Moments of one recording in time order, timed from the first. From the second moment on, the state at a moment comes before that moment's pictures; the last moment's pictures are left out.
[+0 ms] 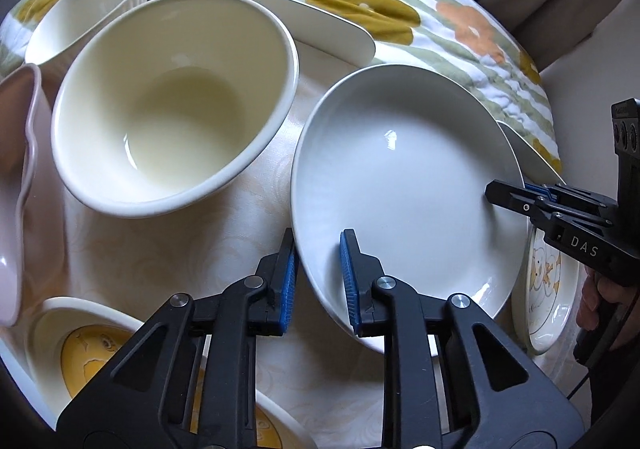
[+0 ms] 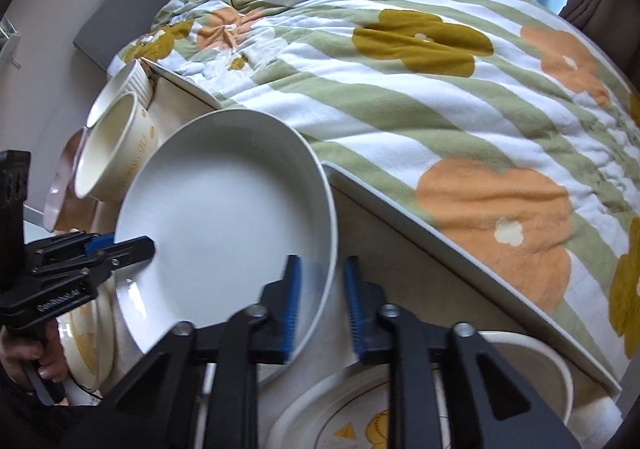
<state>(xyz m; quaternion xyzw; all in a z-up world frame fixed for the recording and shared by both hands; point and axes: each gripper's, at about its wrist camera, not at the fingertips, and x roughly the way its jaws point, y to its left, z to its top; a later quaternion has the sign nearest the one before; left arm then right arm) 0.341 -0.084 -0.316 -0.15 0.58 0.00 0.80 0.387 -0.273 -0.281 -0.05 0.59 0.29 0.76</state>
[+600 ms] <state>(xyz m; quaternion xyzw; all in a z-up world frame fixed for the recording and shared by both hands) 0.325 -0.087 -0.278 -0.11 0.55 0.00 0.83 0.367 -0.281 -0.262 -0.04 0.55 0.28 0.79</state>
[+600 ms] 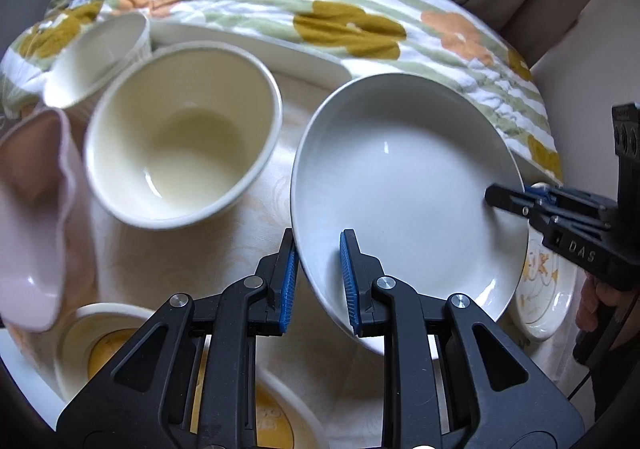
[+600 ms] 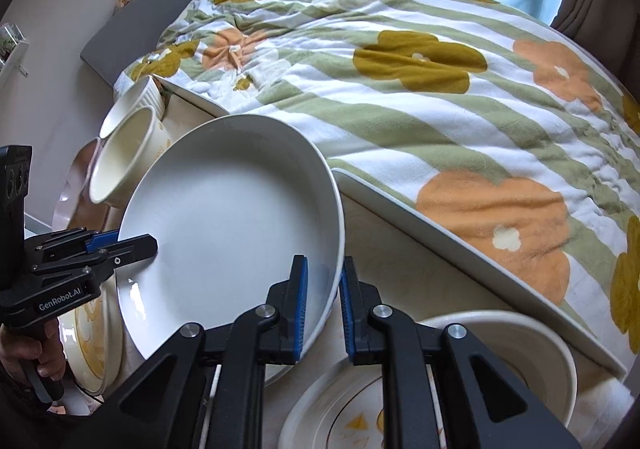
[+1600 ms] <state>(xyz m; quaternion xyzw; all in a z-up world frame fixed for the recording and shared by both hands) 0.136 0.021 -0.207 -0.10 0.53 -0.06 0.84 0.163 -0.206 -0.188 0.02 0.54 0.26 0.80</state>
